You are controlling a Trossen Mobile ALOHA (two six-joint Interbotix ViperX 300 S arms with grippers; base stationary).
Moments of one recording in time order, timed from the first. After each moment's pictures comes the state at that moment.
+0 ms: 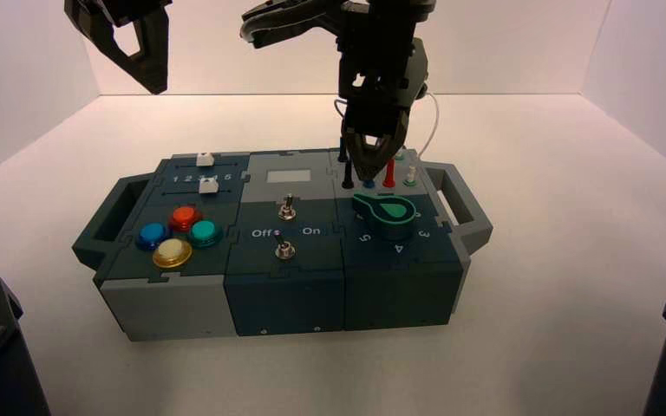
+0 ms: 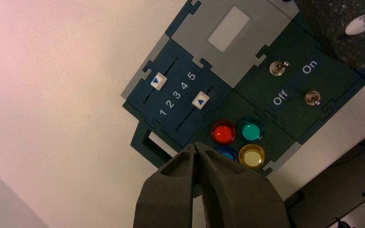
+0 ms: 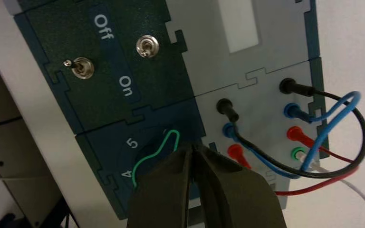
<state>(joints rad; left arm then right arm) -0.76 -0.54 0.87 0.18 0.98 0.02 0.92 0.01 0.64 -0.04 0.79 -0.36</state>
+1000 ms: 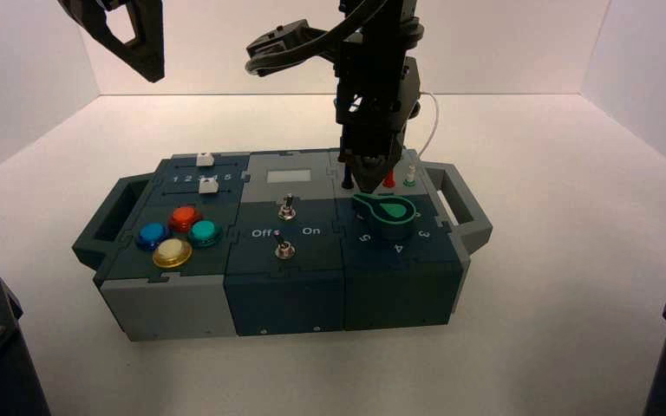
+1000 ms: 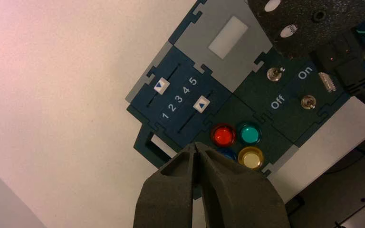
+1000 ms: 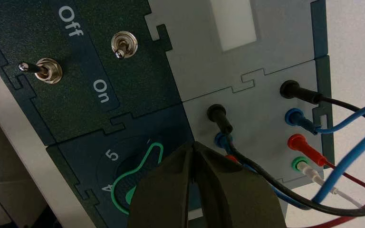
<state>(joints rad) -0.76 -0.58 0.87 0.18 0.98 0.02 0.91 0.09 0.62 -0.07 0.76 -0.36</state>
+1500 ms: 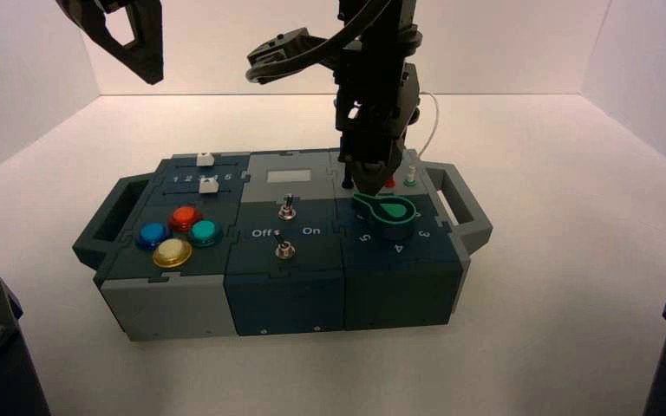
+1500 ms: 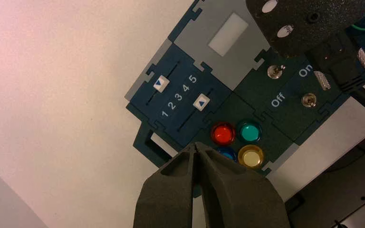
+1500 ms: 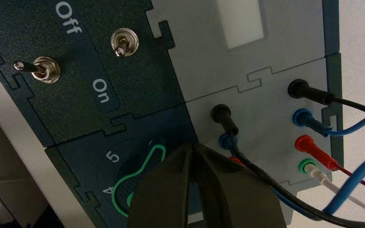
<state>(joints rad) -0.76 -0.57 0.87 0.18 0.98 0.02 0.90 0.11 0.62 -0.06 0.76 -0.35</state>
